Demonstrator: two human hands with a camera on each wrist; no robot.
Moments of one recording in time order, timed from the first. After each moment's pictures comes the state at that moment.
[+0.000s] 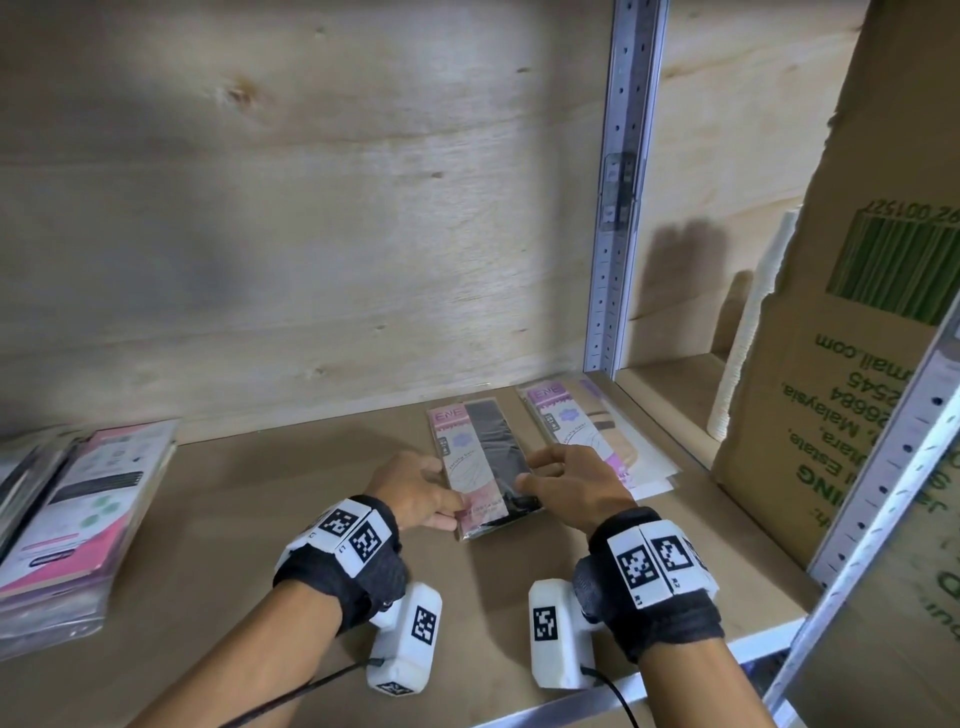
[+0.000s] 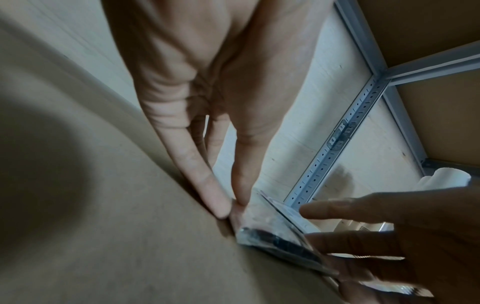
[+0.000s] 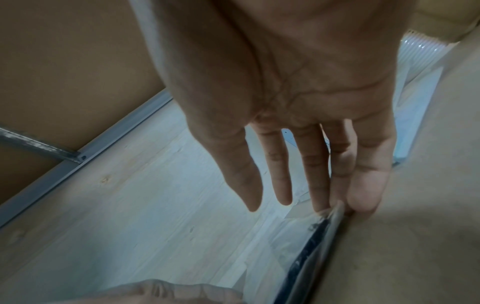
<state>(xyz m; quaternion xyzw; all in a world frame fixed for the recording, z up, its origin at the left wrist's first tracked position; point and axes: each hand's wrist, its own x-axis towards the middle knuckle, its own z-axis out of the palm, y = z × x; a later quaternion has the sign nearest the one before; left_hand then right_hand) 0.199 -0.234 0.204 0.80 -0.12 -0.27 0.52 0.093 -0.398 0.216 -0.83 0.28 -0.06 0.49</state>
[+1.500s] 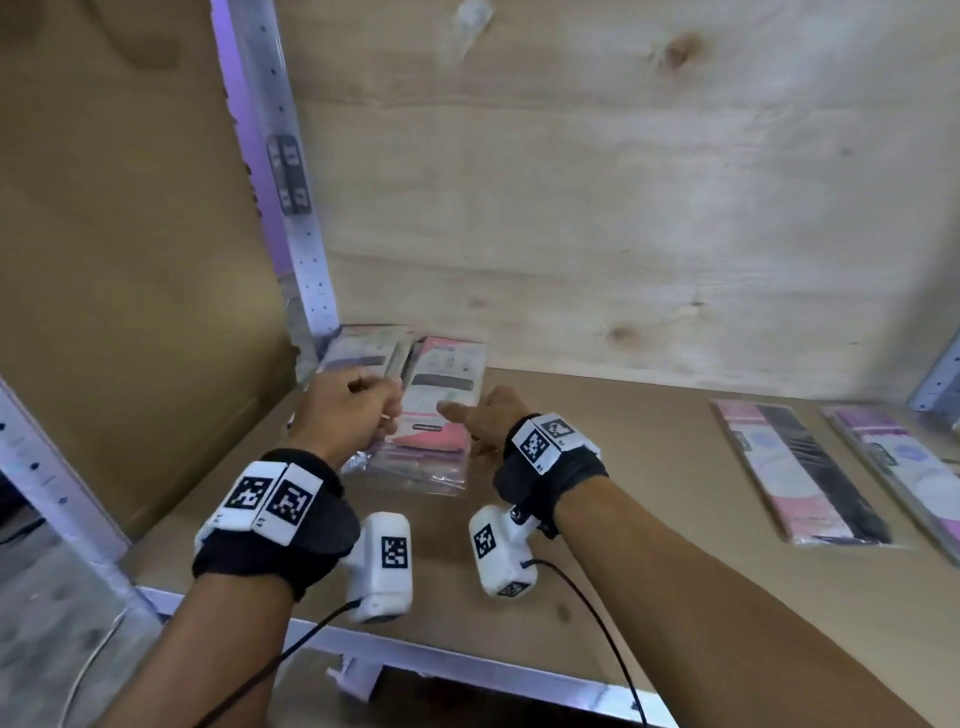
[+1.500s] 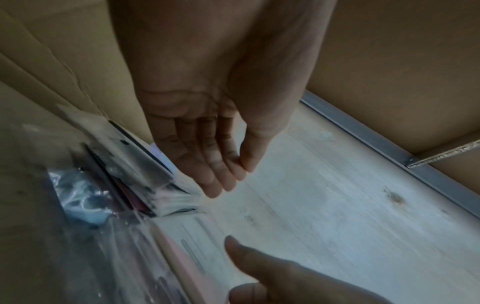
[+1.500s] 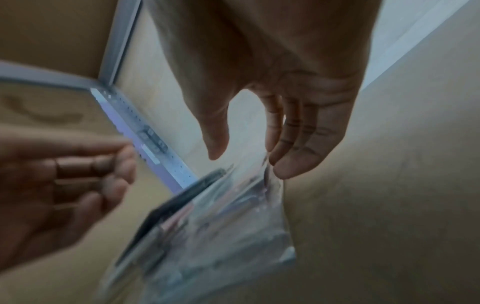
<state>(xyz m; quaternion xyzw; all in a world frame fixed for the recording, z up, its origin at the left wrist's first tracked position) 0.235 0.127 0.238 0.78 0.05 0.07 0.63 0.261 -0.054 0.222 -0.83 0.07 0.09 0.54</state>
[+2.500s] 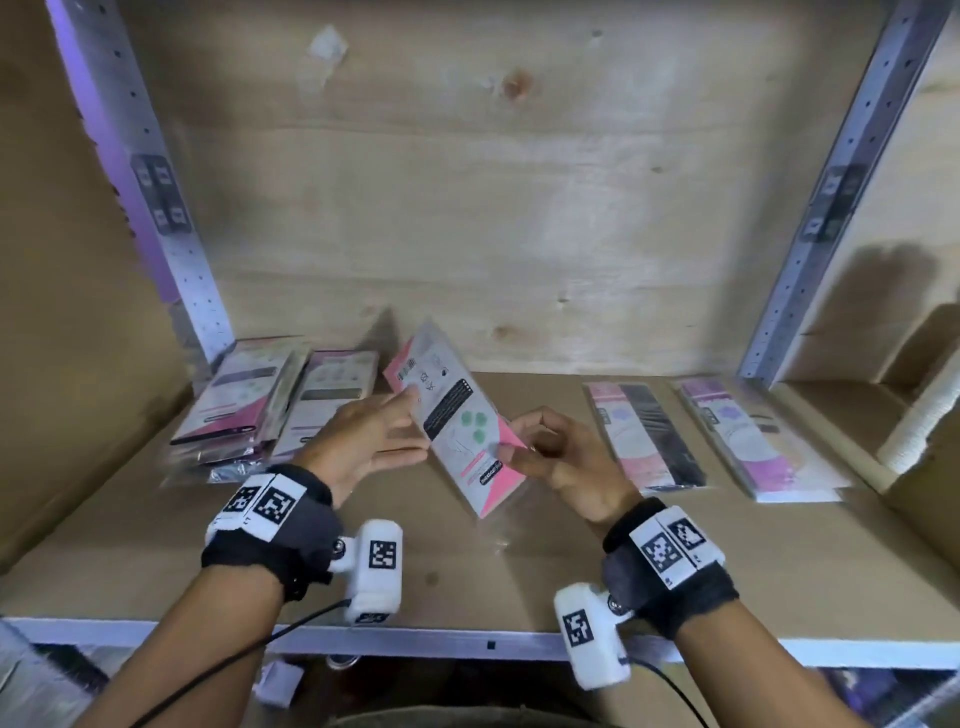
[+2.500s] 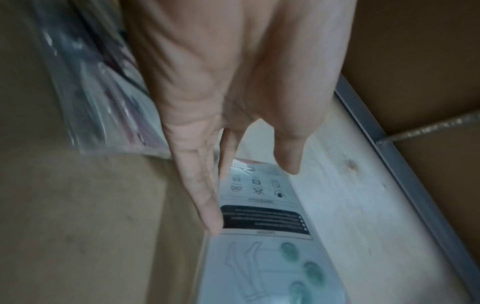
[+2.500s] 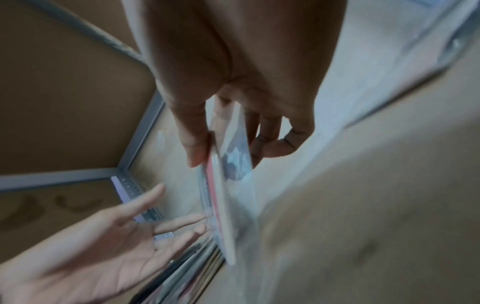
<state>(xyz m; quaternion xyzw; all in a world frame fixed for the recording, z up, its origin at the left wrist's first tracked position) 0.194 0.012 0.242 0.69 -0.05 -0.16 0.71 0.117 -0.221 0.226 -0.74 -0.06 -0.05 0.67</state>
